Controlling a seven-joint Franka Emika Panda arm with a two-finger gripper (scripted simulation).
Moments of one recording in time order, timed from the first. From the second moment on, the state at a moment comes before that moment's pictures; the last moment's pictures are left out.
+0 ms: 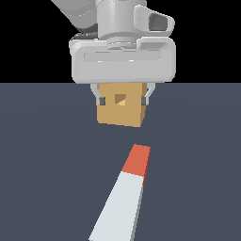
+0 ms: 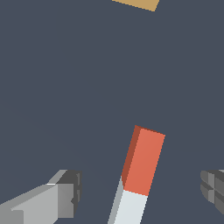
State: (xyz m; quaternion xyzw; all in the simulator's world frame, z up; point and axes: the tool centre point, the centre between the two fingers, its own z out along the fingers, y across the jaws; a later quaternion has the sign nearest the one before) arm 0.005 -0.037 0.157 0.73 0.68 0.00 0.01
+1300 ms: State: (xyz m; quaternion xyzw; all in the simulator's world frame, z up) arm 0.004 -0.173 0.064 0.81 0.58 0.00 0.00
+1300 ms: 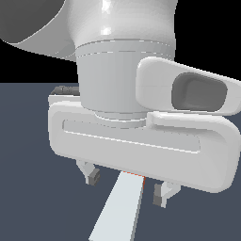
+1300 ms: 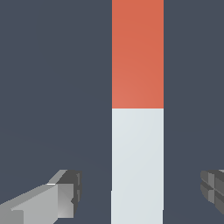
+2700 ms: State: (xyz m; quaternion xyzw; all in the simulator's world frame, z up) arm 0.002 -0.170 0.021 0.82 0.58 0.00 0.00
